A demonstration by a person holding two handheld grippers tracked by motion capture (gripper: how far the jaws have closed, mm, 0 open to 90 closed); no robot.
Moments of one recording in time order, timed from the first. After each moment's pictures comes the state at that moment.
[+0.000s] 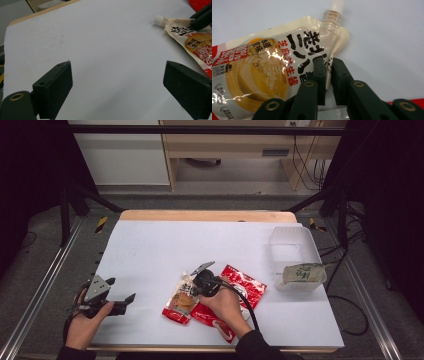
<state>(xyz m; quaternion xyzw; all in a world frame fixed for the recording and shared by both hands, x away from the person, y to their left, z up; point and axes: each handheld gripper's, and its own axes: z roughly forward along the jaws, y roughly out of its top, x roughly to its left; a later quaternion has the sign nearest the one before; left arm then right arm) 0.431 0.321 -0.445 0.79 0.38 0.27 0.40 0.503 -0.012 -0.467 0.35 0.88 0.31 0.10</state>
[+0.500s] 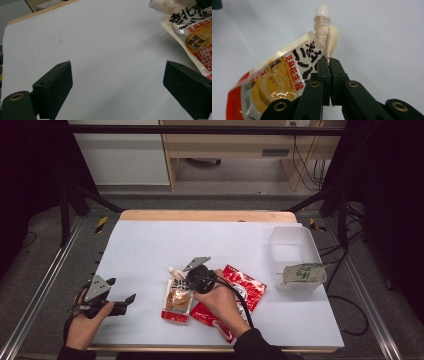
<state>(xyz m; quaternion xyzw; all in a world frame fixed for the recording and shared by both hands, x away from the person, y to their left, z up) 0.431 0.321 -0.446 0.79 0.38 0.27 0.41 0.494 0.002 -0.426 0.29 0.87 0.36 0.14</state>
